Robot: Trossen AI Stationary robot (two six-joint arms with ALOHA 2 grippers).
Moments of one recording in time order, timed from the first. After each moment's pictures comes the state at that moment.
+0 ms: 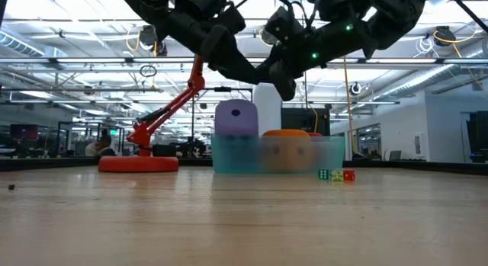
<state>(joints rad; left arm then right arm) 0.31 1.64 1.17 -0.09 0.27 0.36 -0.04 1.62 0.79 0.66 0.50 -0.70</state>
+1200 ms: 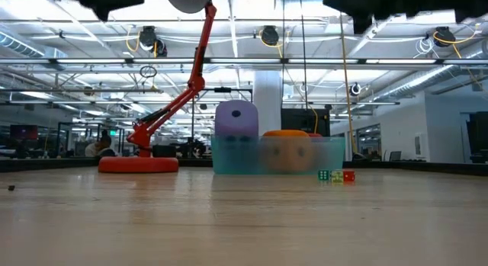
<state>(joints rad) 0.05 0.49 0.58 -0.12 -0.22 0.15 0.07 0.81 0.46 0.39 0.13 -0.09</state>
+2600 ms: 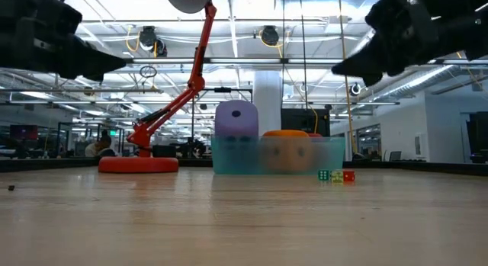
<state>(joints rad) 0.14 0.18 0.06 0.08 0.10 0.18 0.06 0.89 0.29 0.36 0.15 0.06</state>
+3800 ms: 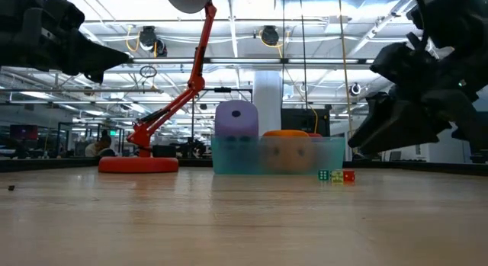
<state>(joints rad) 0.16 0.18 0.06 0.13 0.09 0.07 0.33 1.31 0.29 0.35 0.44 0.10</state>
